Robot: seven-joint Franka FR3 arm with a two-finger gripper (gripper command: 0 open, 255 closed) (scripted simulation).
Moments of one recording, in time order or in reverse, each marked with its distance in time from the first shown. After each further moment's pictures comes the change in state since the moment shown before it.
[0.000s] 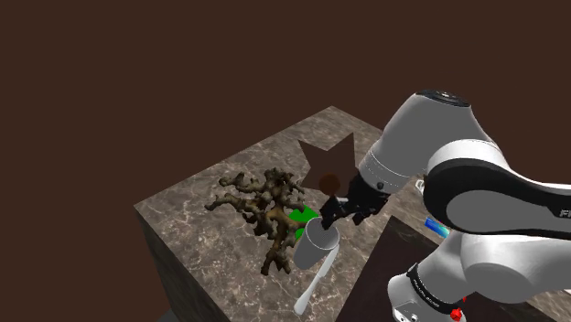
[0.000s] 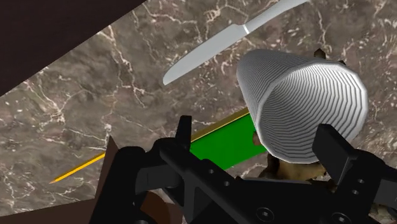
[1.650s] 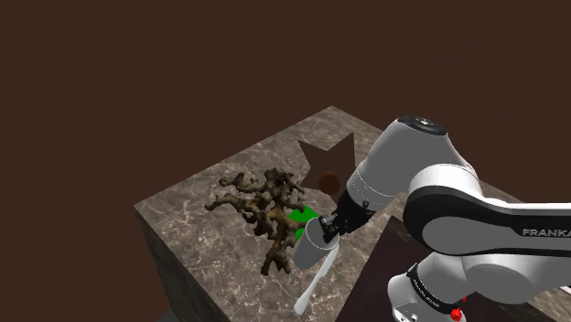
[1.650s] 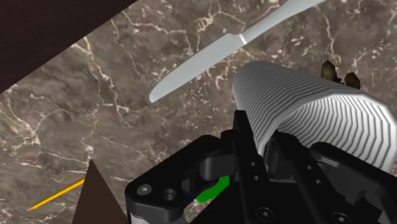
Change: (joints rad) arm 0.020 0.095 0.069 -0.062 0.068 0.161 0.014
